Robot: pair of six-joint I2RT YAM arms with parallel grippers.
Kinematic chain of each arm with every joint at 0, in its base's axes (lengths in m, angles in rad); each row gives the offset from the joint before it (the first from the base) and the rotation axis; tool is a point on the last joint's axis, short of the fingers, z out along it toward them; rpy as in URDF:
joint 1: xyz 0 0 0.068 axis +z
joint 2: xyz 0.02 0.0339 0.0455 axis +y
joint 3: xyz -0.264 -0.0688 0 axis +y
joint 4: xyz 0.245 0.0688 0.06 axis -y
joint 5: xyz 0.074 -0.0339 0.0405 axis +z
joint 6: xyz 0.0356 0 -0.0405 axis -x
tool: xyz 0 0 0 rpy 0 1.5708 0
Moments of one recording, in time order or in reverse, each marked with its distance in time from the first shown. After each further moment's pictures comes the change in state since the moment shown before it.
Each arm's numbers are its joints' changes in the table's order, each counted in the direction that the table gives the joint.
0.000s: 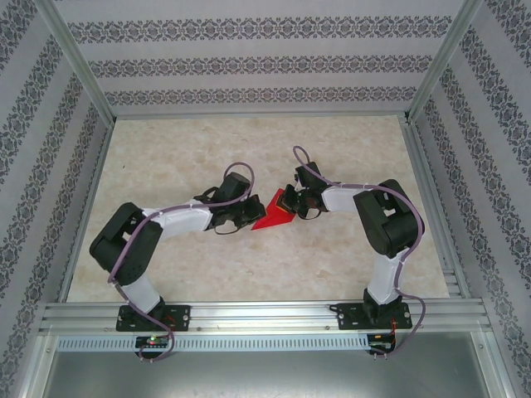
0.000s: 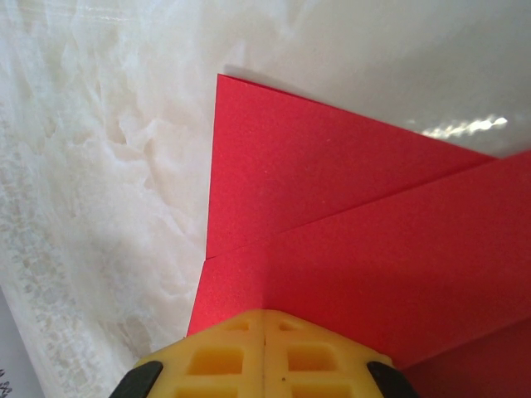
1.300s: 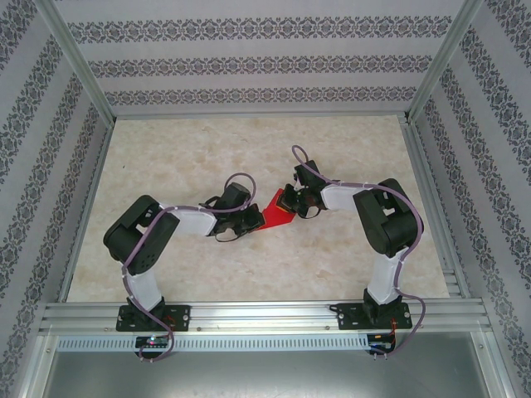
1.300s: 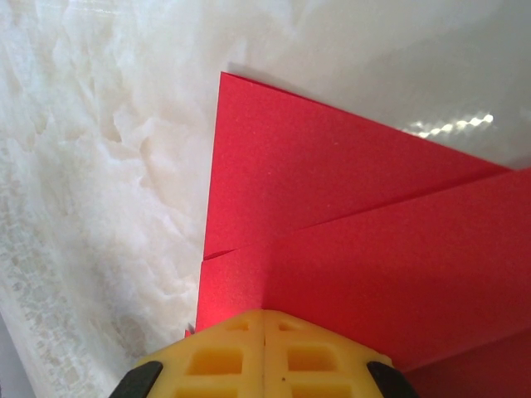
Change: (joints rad) left arm 0.011 0.091 0.112 0.155 -0.011 0.035; right arm 0.000 0.011 -0.030 -0.053 -0.006 0.024
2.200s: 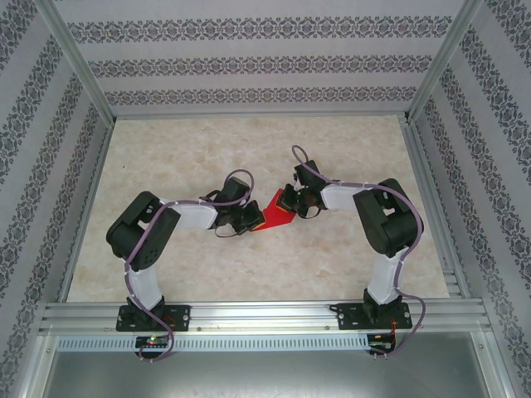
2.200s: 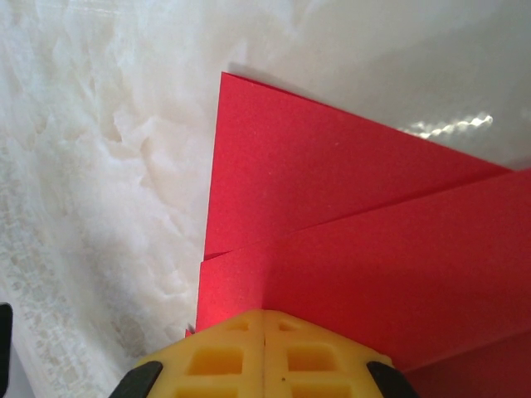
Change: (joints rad) left arm 0.030 0.035 -0.085 -0.105 -0.073 0.032; right arm 0.000 0.000 -0.001 0.000 0.000 0.002
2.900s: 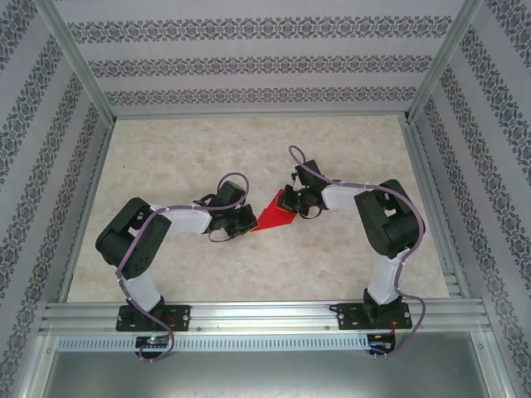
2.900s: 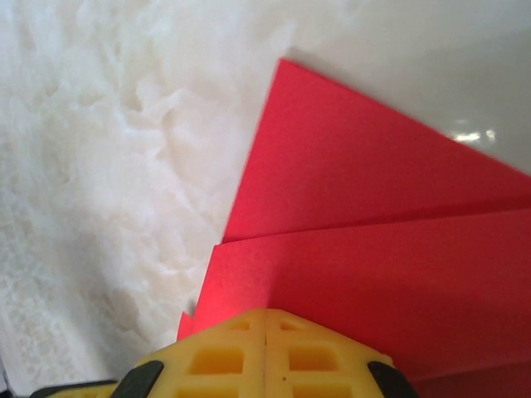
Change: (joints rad) left arm 0.000 -0.085 0.068 -0.060 0.078 -0.041; right arm 0.011 -0.026 0.001 -0.006 0.036 0.124
